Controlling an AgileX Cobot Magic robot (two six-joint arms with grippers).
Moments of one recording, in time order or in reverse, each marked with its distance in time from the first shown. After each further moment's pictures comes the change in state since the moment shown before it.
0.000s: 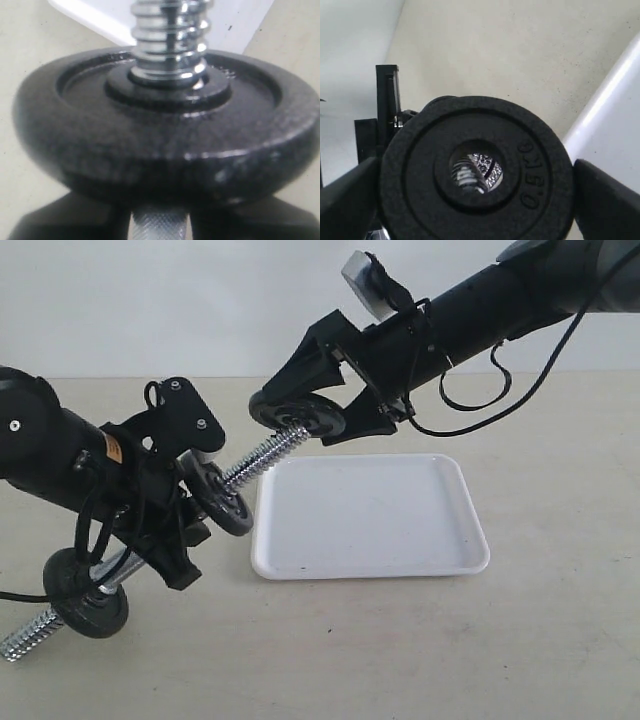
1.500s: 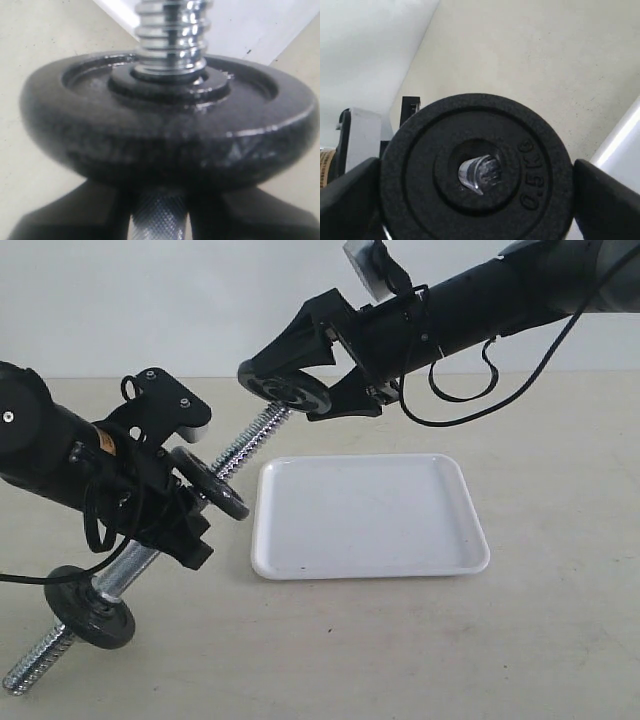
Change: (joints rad) left arm 0.026 0.000 0.000 -0.075 -0.011 -0.134; right arm 0.000 0.000 0.000 0.122 -0.049 -0.097
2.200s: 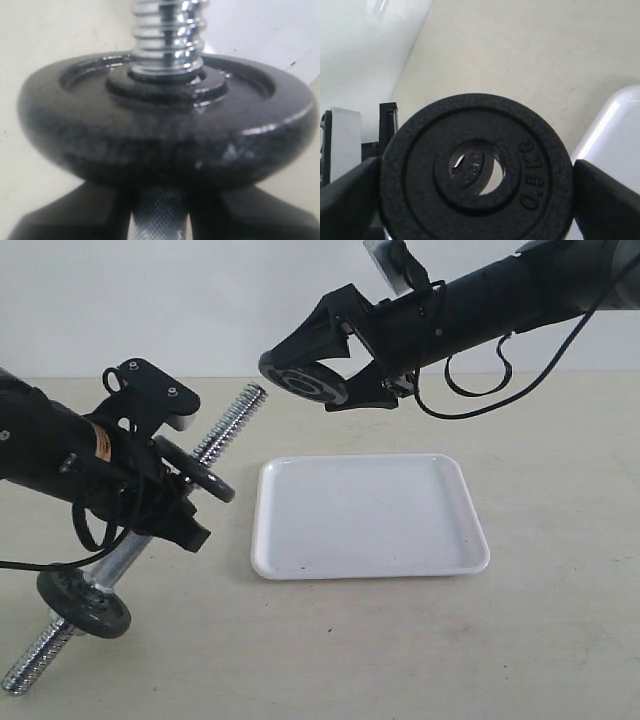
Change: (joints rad) left arm 0.000 0.000 0.000 0.331 -0.025 -0.397; right arm -0.036 0.000 0.000 -0.002 -0.036 0.000
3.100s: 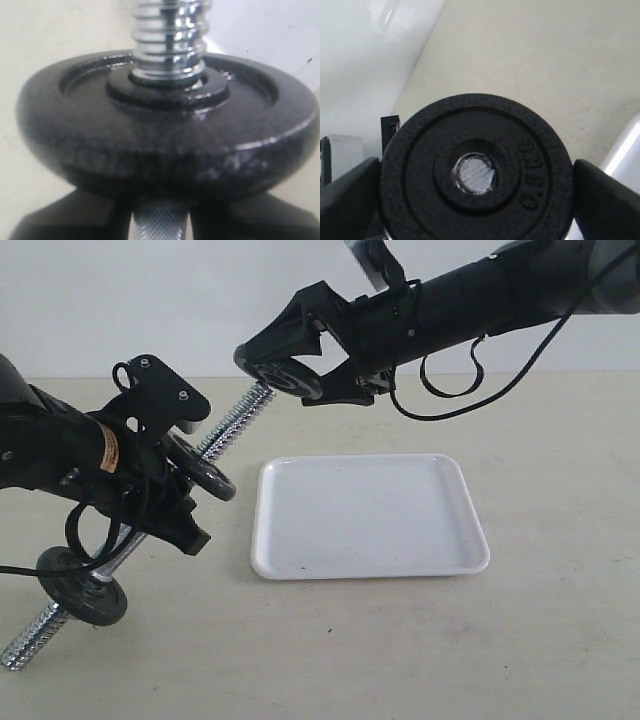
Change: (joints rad) left arm -0.041 0.000 0.000 0.241 -0.007 -0.166; right arm 0.059 0.000 0.000 0.054 -0.073 -0.023
